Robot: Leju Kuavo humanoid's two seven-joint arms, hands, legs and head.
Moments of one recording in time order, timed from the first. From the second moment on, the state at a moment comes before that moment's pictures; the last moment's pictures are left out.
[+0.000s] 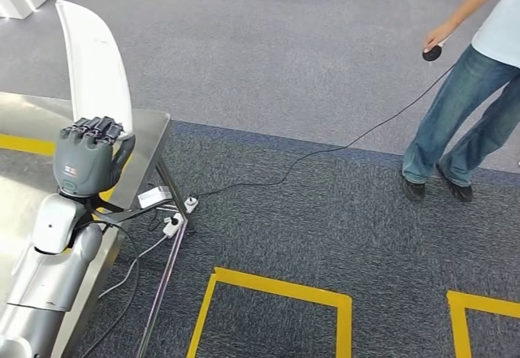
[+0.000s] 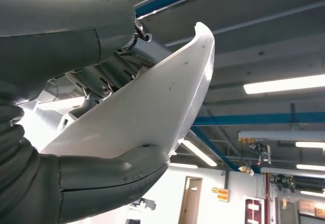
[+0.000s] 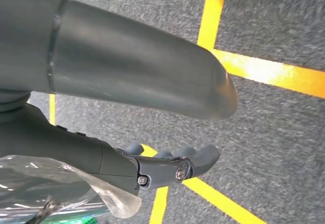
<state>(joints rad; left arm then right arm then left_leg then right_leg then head) -0.34 0.18 -0.19 -1.45 -1.47 0.70 -0.21 -0.04 0.02 0.27 -0.17 0.05 -0.43 0.03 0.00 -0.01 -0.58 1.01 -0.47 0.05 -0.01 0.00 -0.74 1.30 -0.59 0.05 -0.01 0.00</state>
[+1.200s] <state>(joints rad) -0.35 0.17 -0.18 -1.42 -1.37 0.70 -0.24 -0.04 0.02 0.28 -0.17 0.05 -0.42 0.04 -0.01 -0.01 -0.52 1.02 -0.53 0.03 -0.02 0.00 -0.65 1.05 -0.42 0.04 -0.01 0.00</state>
